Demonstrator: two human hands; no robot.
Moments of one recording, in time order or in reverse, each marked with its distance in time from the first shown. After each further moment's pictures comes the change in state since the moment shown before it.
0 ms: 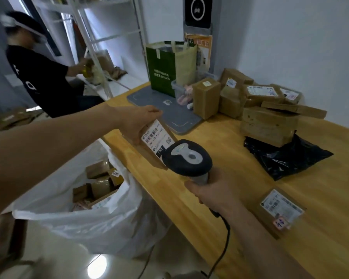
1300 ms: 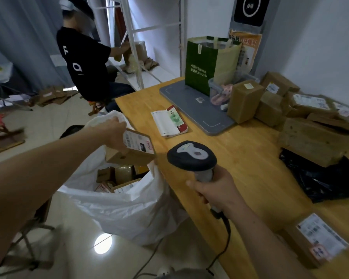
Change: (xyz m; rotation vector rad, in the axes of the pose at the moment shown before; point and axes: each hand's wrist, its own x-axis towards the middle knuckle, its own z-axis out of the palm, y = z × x) left_hand -0.093 -0.083 0.092 -0.103 -0.114 -0.634; right_hand 0.019 -0.032 0.054 0.187 -0.215 0.075
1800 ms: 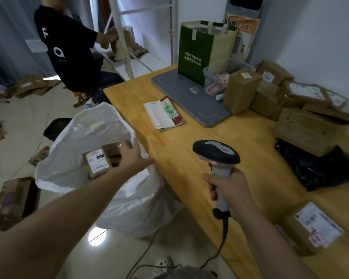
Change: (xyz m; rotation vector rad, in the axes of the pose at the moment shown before) left_hand 0.005 0.078 0.098 -0.823 0.055 -0.168; right_hand 0.013 0.028 -0.005 0.226 0.236 0.192
